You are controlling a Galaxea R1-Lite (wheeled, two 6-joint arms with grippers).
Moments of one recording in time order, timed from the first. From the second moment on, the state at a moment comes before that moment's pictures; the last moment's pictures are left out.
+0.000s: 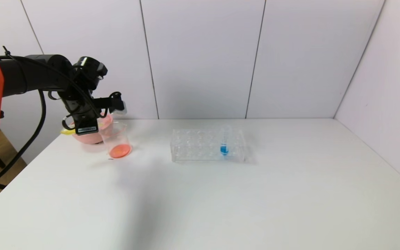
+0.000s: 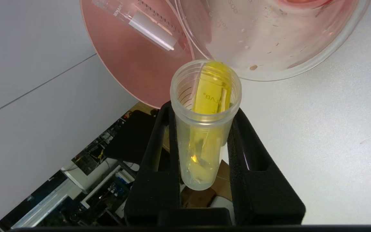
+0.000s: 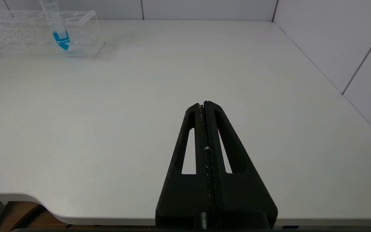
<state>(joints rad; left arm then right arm) -0.07 2.17 -2.03 0.81 0.38 1.13 0.00 0.00 0.00 0.00 0.00 0.00</state>
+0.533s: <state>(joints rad) -0.08 2.17 -2.03 0.81 0.39 1.13 0.00 0.00 0.00 0.00 0.00 0.00</state>
